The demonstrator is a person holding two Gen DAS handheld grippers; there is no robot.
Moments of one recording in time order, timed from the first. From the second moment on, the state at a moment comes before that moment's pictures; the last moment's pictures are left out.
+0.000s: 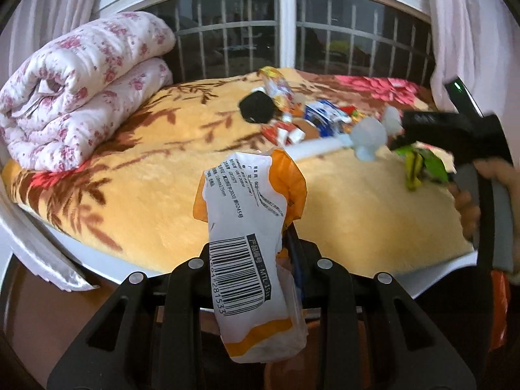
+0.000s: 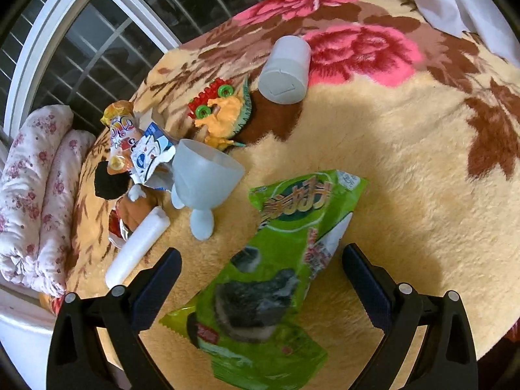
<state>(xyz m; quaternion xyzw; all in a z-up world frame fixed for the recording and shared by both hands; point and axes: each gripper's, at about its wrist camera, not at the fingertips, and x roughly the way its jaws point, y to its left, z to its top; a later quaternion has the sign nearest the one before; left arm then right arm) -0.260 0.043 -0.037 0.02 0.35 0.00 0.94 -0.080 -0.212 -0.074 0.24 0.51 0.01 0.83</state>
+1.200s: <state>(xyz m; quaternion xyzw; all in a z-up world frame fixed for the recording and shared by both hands) -0.309 -0.010 -0.066 0.08 0.37 -0.11 0.92 -0.269 -0.181 -0.010 0.03 0.40 0.19 0.90</state>
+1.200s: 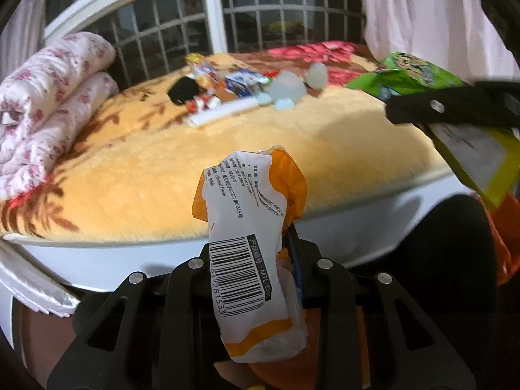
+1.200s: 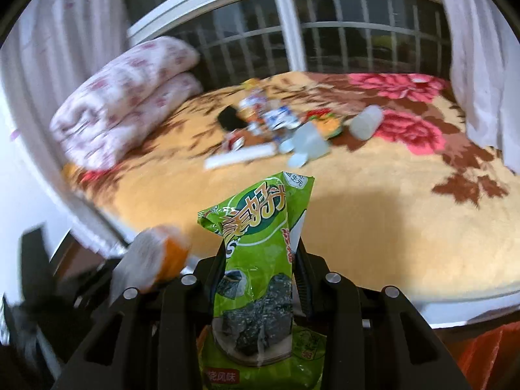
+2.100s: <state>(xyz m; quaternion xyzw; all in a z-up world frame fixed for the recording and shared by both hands) -0.283 0.002 -0.225 0.12 0.60 -0.17 0.78 -0.294 -0.155 -0.221 -0.01 0.62 0.22 0.76</state>
